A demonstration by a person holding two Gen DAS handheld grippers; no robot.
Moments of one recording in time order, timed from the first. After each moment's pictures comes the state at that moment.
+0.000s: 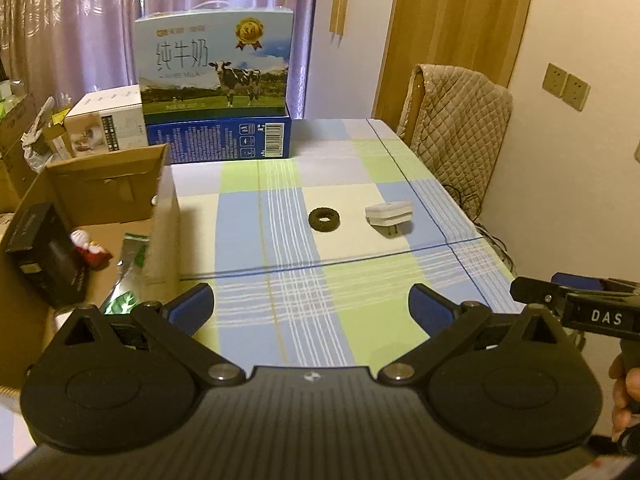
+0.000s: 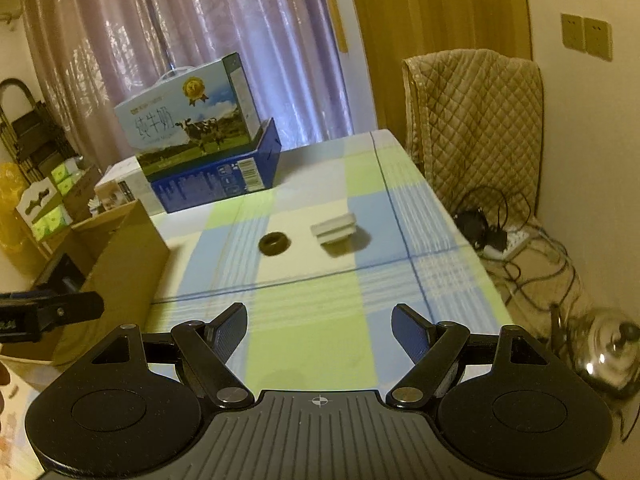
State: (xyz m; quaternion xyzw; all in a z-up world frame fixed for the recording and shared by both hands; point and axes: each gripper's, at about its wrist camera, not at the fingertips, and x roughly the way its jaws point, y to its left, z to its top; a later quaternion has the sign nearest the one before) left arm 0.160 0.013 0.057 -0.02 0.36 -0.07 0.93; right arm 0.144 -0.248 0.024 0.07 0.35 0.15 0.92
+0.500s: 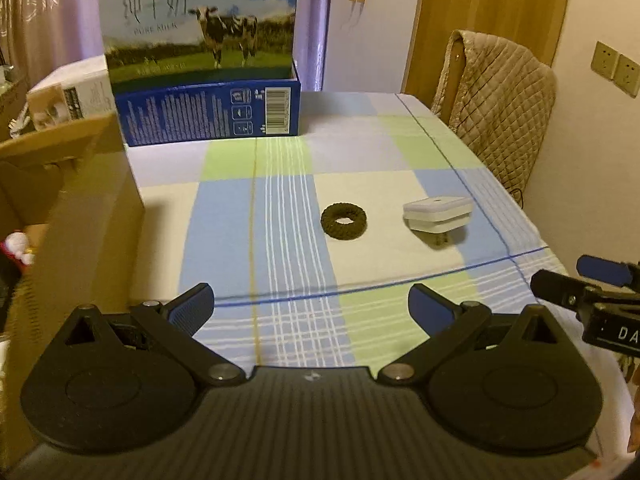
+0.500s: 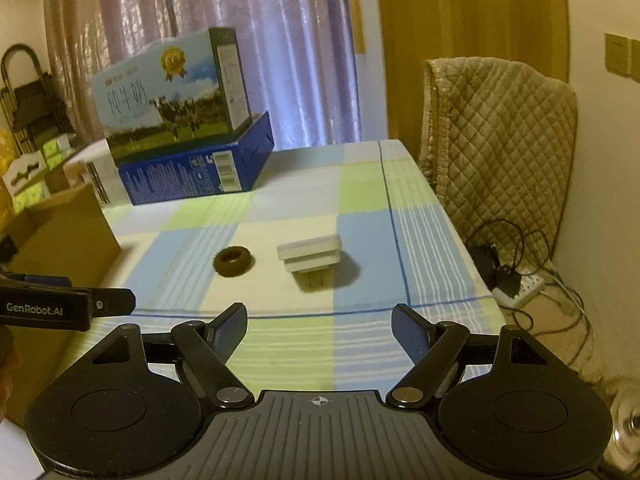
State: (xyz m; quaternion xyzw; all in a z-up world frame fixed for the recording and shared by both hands) left arm 0.272 -0.008 -0.035 -0.02 0.38 -0.04 0.92; right arm 0.249 -0.240 -0.054 0.01 0.32 0.16 0.93
